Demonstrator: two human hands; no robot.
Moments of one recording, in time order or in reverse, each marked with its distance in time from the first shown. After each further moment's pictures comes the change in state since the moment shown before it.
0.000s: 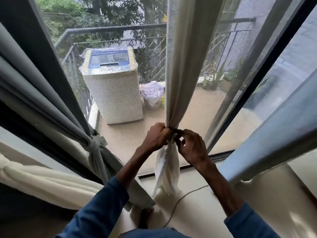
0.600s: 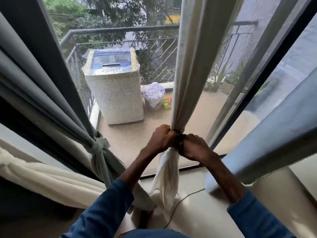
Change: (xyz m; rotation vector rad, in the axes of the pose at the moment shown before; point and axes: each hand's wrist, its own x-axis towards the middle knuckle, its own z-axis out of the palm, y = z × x) left_hand 0.002 0.001 0.008 0.114 0.021 0.071; right_hand 0.020 -0.012 -0.019 -0.378 -0.551 0.104
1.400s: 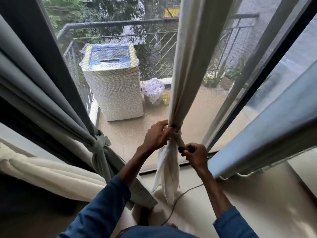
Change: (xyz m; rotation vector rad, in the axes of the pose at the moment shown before) left_hand -0.011 -0.010 -0.014 -0.090 0.011 0.015; right_hand 0.009 0.033 0.113 0.998 0.384 0.281
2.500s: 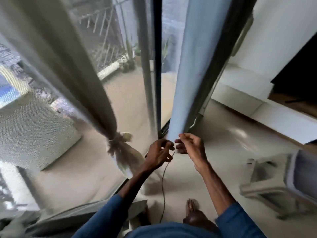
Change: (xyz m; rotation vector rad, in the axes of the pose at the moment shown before) left_hand -0.014 0.018 0.177 -0.170 -0.682 -0.101; right_hand -0.069 0.048 -0.100 0.569 0.571 0.388
